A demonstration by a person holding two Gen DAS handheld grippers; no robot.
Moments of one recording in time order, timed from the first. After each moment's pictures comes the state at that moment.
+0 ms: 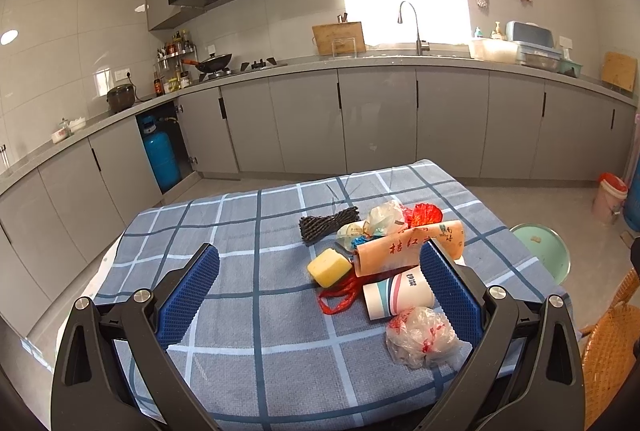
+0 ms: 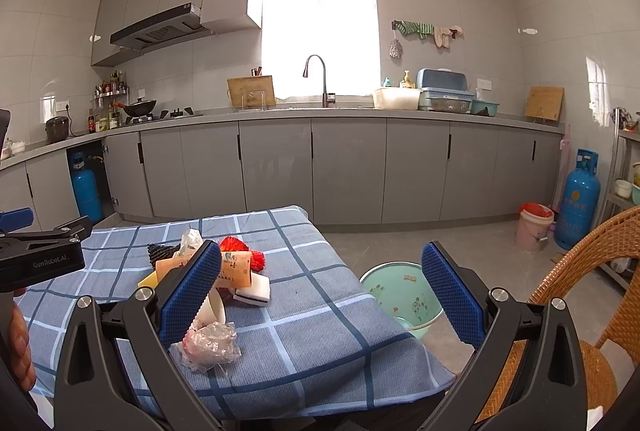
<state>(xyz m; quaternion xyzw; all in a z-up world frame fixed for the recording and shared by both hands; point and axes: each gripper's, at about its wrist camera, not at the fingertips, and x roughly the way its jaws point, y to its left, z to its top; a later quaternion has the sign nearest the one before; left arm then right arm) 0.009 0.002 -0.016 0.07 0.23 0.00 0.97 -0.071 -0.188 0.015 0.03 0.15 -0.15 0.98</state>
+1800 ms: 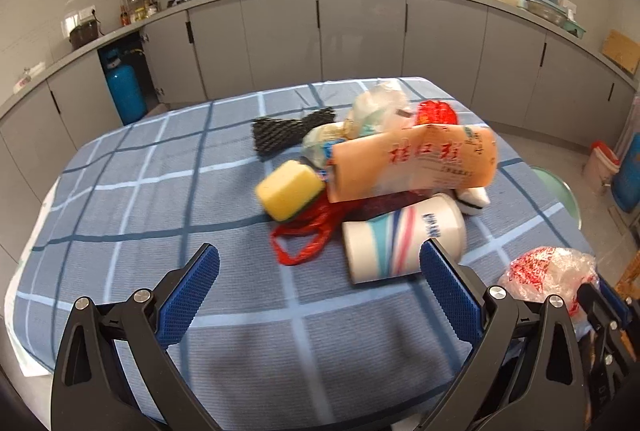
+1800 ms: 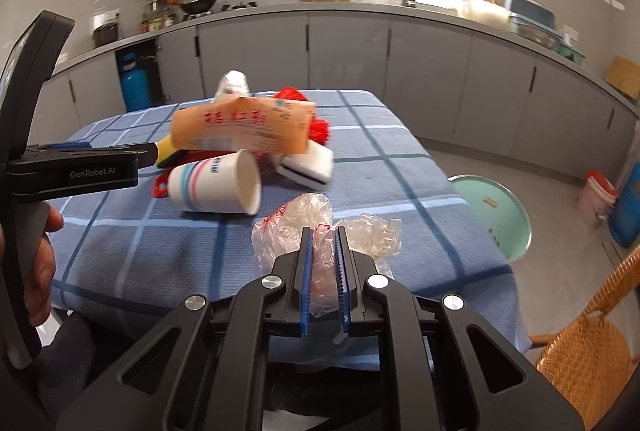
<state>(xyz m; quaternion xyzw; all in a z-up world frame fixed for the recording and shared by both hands) 0.092 -0.020 -0.125 0.04 0.36 -0.05 0.93 0.008 -0.185 -0.106 0.02 0.32 -0.03 0.95</state>
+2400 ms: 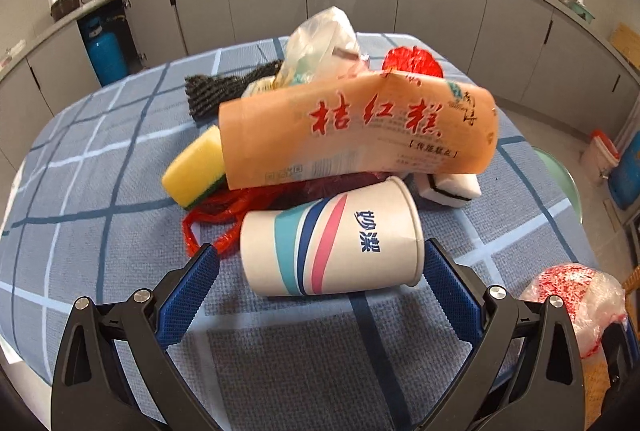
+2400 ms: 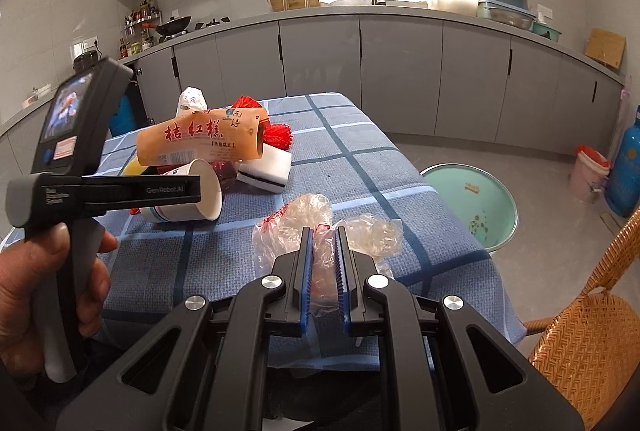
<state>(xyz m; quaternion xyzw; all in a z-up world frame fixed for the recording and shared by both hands) 0.137 -0.070 -0.170 0.02 0.43 -0.05 0.90 0.000 -0.215 -0.111 0.06 0.31 -0.05 0.95</state>
